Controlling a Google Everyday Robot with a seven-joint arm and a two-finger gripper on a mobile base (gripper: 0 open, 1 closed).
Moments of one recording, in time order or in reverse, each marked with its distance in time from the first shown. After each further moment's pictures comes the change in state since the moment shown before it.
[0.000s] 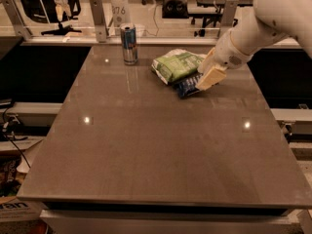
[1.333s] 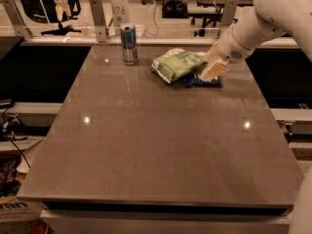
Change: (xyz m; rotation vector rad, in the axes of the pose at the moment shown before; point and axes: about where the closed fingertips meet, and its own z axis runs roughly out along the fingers) arm 0.015 -0.037 0.004 0.054 0.029 0.021
